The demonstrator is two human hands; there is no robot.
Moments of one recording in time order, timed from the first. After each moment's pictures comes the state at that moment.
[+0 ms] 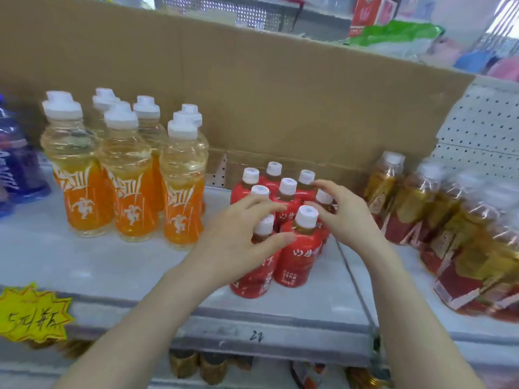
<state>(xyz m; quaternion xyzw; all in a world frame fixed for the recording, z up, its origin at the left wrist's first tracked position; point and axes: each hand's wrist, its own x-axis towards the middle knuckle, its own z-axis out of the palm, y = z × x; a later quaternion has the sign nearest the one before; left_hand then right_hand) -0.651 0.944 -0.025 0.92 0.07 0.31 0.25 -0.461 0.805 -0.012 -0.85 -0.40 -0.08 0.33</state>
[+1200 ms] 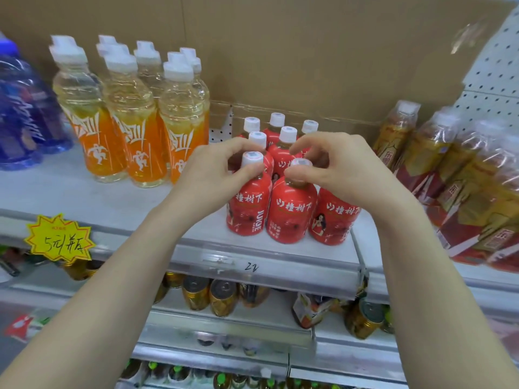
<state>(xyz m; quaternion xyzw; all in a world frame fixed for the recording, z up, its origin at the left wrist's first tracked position) -0.666 0.938 -0.021 0.86 0.16 0.35 0.33 -0.517 0.775 0.024 -0.79 -0.54 -0.03 0.29</state>
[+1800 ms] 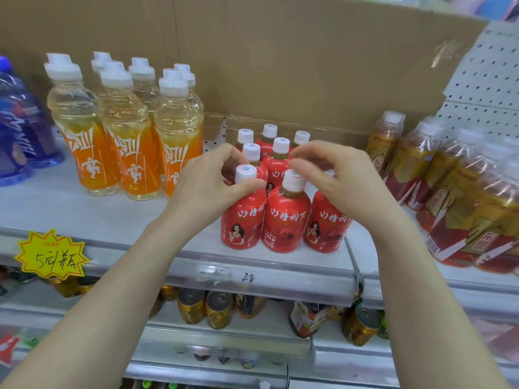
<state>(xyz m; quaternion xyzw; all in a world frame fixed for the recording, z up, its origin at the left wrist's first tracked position) -0.668 0.933 -0.017 0.86 0.19 0.36 0.31 -0.518 0.766 0.017 -0.76 -0.52 -0.08 0.38</state>
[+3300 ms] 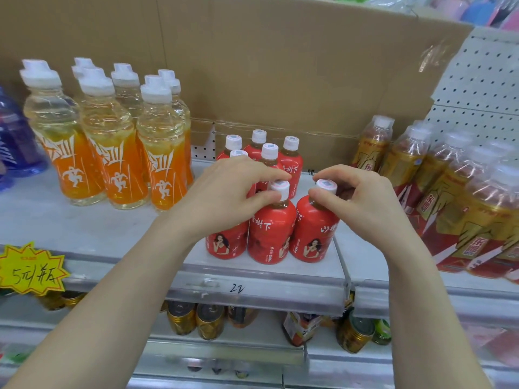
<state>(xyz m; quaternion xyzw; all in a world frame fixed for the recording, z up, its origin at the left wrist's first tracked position) -0.641 0.920 -0.002 0.95 0.05 0.27 0.15 -0.492 0.730 -0.005 -0.78 -0.47 -0.08 0.40</state>
